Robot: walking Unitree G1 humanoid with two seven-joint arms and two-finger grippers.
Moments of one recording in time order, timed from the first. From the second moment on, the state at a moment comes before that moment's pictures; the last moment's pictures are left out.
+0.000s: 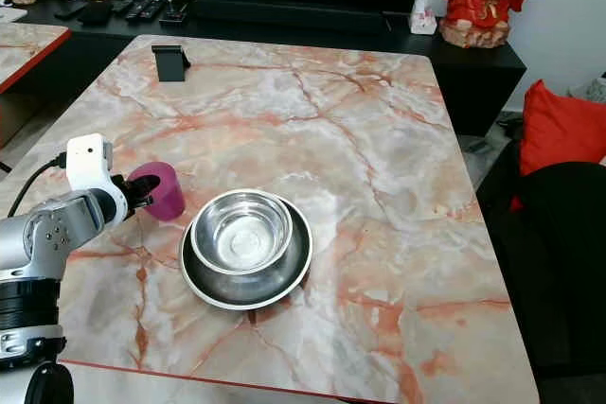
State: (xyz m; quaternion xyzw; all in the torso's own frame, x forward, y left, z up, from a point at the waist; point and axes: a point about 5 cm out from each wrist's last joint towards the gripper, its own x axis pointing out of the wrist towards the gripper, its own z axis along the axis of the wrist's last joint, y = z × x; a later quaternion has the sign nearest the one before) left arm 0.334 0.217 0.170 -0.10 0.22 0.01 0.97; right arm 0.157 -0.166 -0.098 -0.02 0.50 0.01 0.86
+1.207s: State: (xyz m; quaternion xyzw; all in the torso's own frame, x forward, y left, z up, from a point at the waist) left arm 0.334 0.207 0.234 0.02 -0.04 -0.03 1.00; right arm 0.158 -0.166 -0.098 -0.02 0.50 0.01 0.86
